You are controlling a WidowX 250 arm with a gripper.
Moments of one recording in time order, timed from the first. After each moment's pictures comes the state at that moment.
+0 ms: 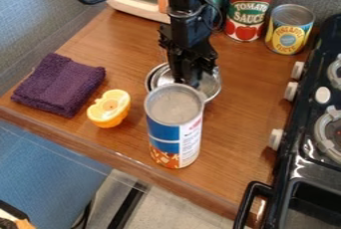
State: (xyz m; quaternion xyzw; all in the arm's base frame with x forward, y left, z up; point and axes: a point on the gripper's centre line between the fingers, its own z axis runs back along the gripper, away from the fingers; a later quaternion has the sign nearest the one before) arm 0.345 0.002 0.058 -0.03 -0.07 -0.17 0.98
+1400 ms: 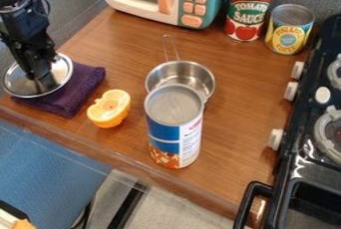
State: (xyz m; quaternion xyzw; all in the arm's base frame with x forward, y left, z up) arm 0.253 0.210 0.055 0.05 -0.05 0.00 1.00
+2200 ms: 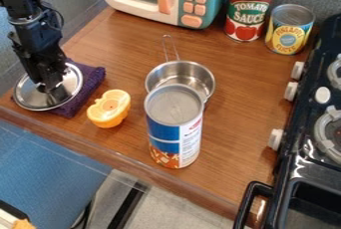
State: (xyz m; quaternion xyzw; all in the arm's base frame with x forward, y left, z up) arm 0.254 0.190 0.043 0.04 -0.04 -0.03 1.00
